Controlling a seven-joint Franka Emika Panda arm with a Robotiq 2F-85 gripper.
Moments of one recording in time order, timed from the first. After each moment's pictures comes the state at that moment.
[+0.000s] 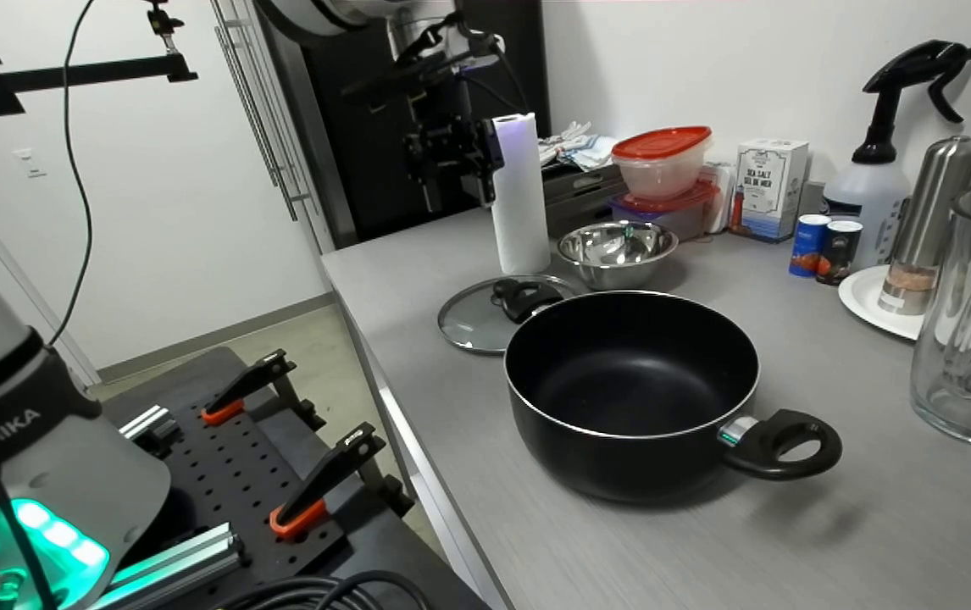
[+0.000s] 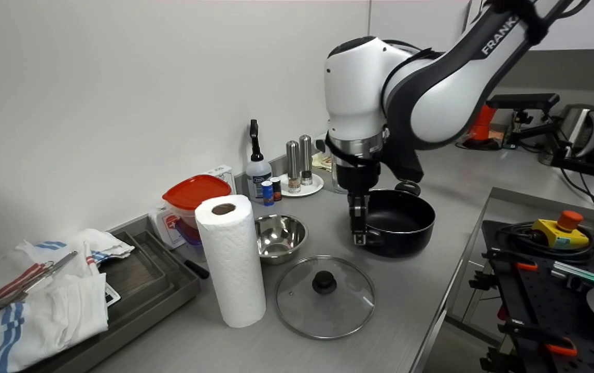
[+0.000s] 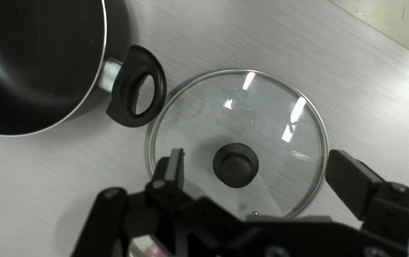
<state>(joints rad) 0.00 0.16 0.11 -2.34 -0.22 2.41 0.07</state>
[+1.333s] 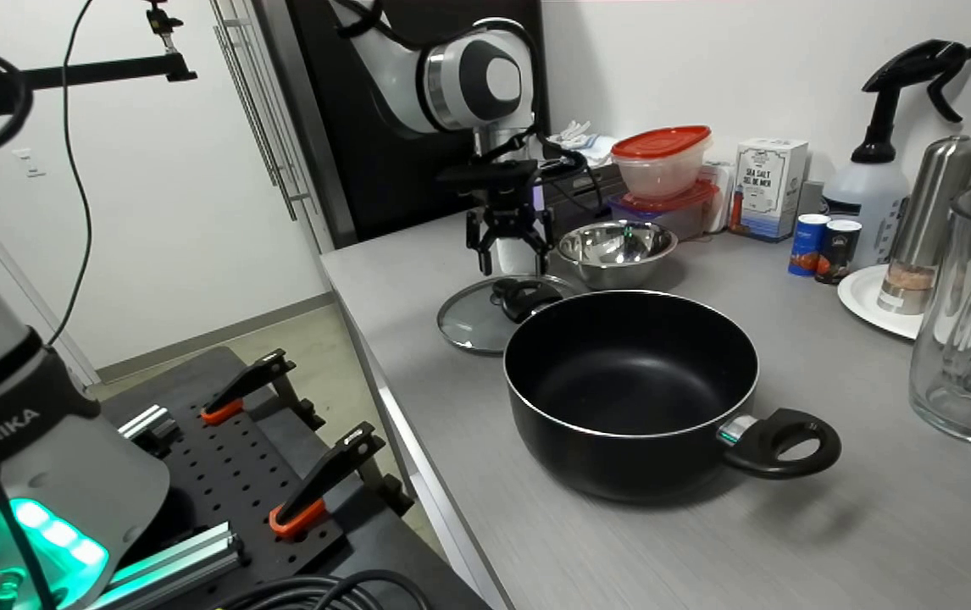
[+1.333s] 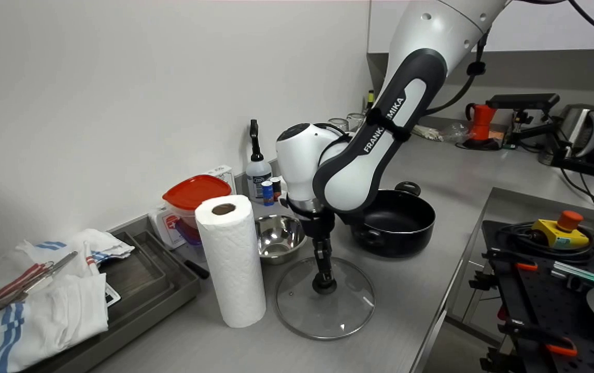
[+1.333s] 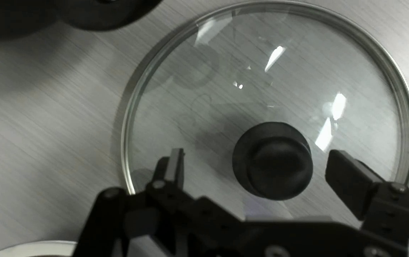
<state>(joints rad) 0.00 0.65 0.06 -1.95 -0.21 2.42 -0.11</state>
